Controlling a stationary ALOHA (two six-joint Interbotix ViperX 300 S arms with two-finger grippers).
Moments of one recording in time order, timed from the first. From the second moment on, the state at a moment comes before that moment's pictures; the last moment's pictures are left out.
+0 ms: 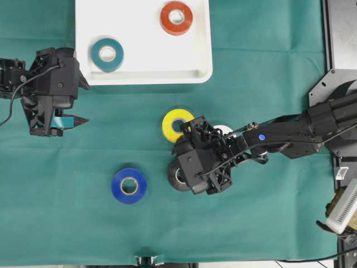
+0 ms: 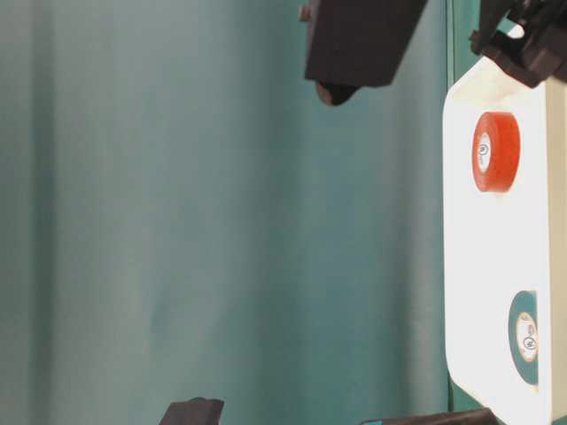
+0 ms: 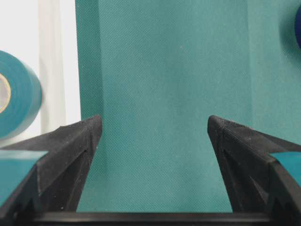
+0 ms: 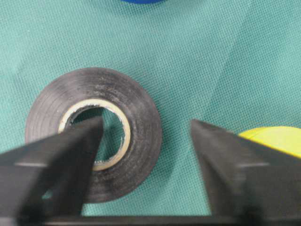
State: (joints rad) left arm 0.00 -0.27 0.89 -0.02 0.22 0.05; right arm 0.28 0.14 0.71 -0.23 0.03 0.26
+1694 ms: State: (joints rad) left arm 0.00 -0.27 0.89 -0.02 0.22 0.05; right arm 0.24 0.00 0.69 -0.23 0.12 0.25
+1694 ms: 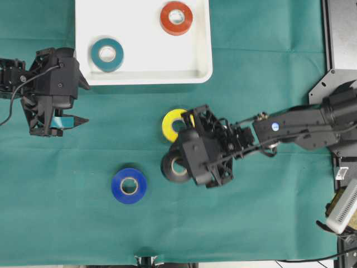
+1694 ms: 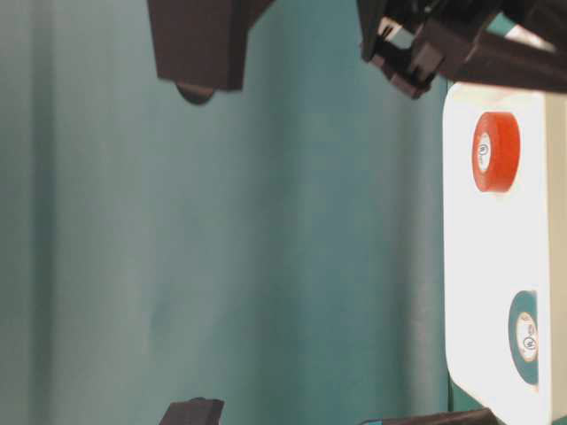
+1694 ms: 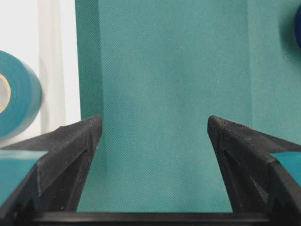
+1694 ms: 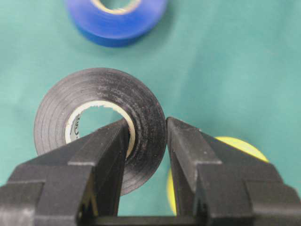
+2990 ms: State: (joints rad) left arm 0.00 -0.27 0.89 -0.02 0.22 0.05; right arm -0.22 0.08 0.53 -0.38 0.12 0.25
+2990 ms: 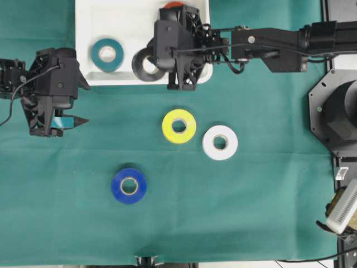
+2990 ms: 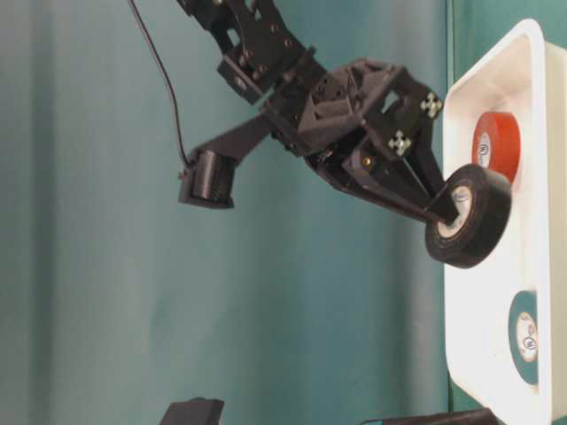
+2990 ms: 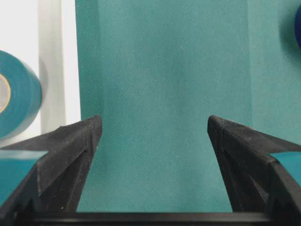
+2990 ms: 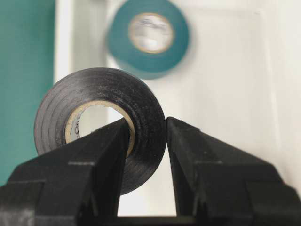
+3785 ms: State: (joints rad) left arm 0.00 -0.27 0.89 -0.02 0.21 0.05; right arm -0.39 0.16 0.46 -0.41 0.06 0.25
